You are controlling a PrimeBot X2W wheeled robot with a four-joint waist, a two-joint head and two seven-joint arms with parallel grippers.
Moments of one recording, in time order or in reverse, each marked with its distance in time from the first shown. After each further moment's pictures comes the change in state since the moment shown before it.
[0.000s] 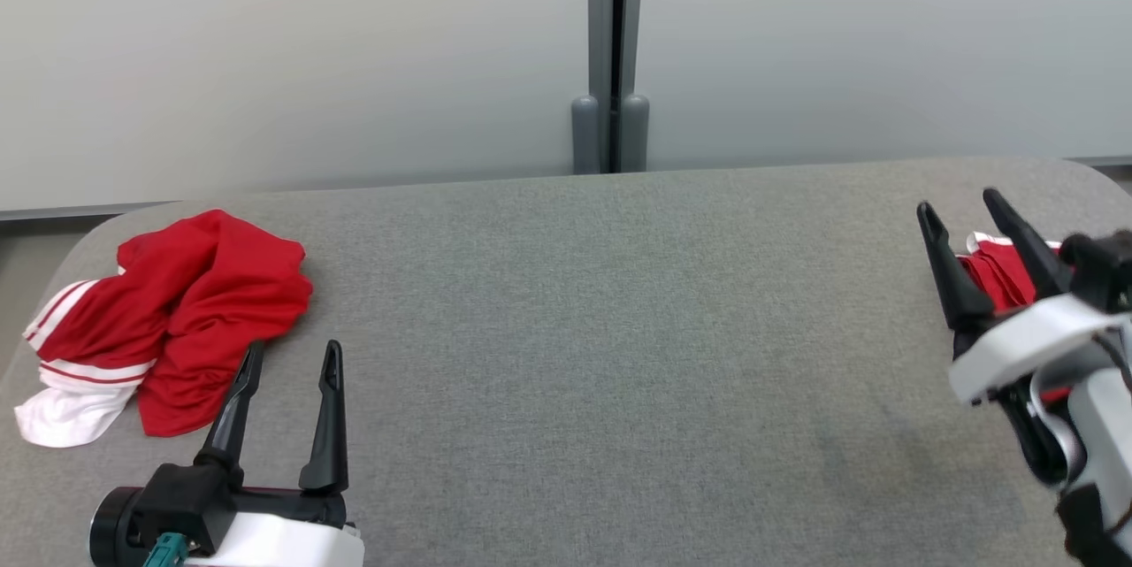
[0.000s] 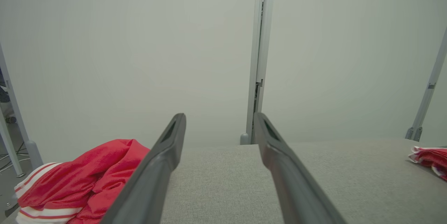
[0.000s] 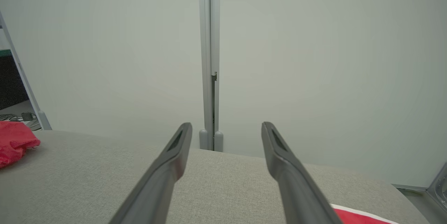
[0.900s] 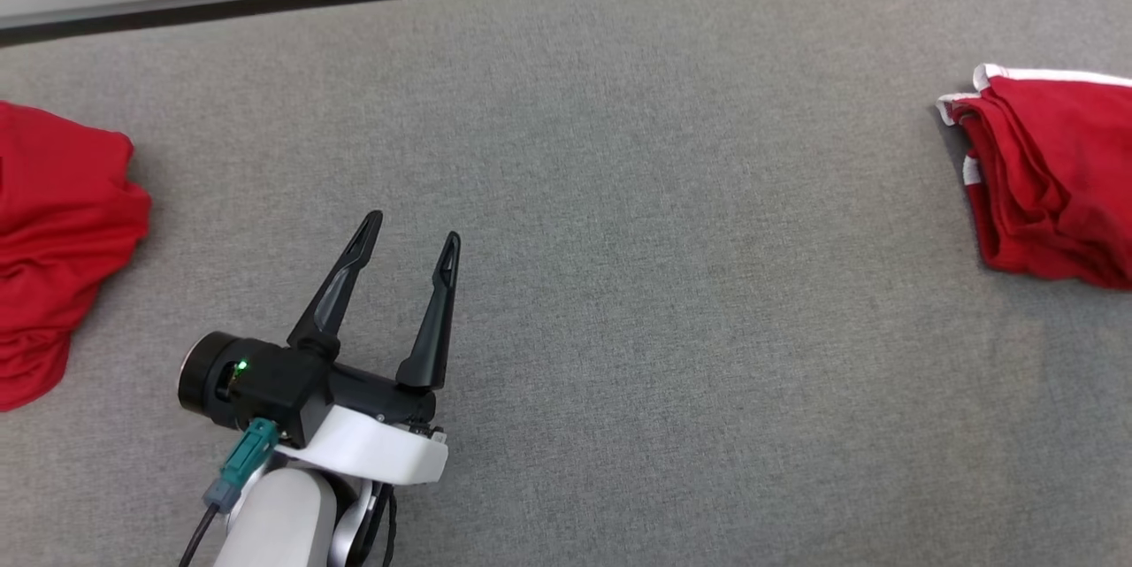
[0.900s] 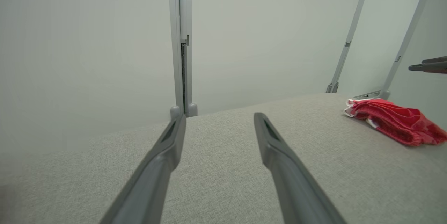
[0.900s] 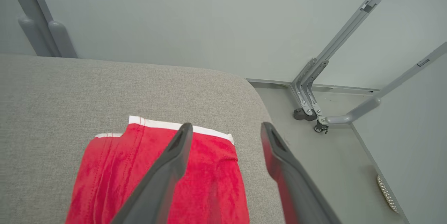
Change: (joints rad) left arm -0.245 0.007 -0.184 0.040 0.026 -0.054 0.000; right arm -0.530 -0.195 0.095 0.559 -0.046 0.000 0.207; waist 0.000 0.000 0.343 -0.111
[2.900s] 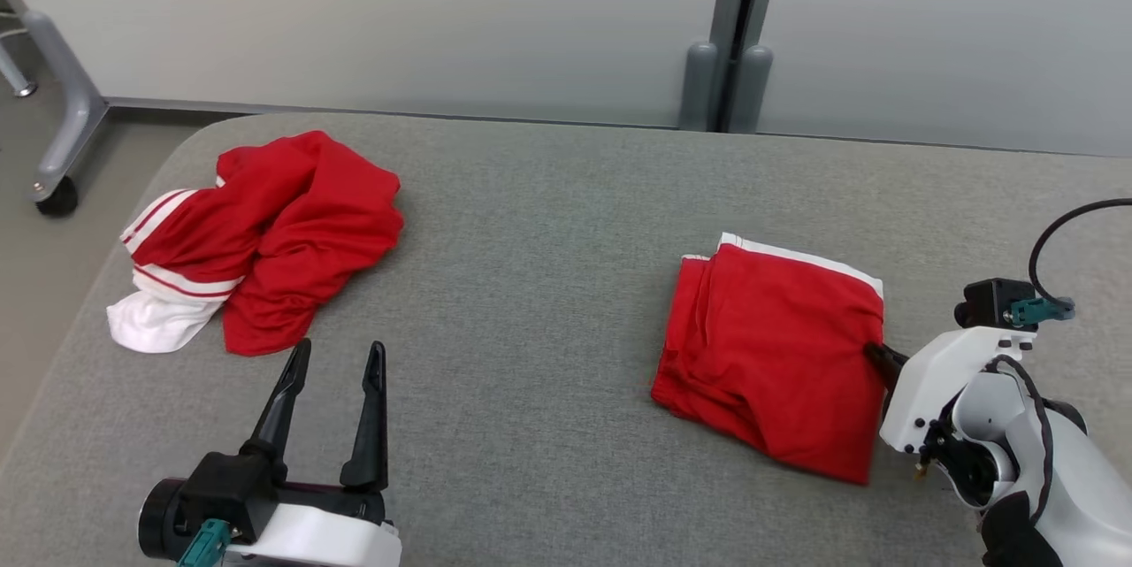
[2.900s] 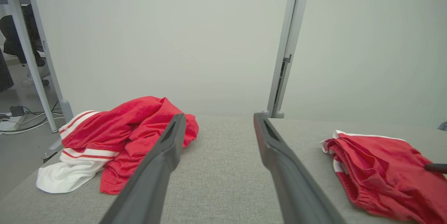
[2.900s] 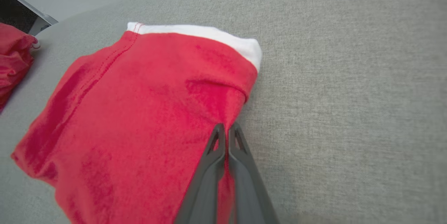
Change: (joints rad) left arm 0.216 -0.014 0.106 0.010 -0.060 0.063 0.000; right arm 0.503 0.388 -0.240 -0.296 0.112 0.000 0.317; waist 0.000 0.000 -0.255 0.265
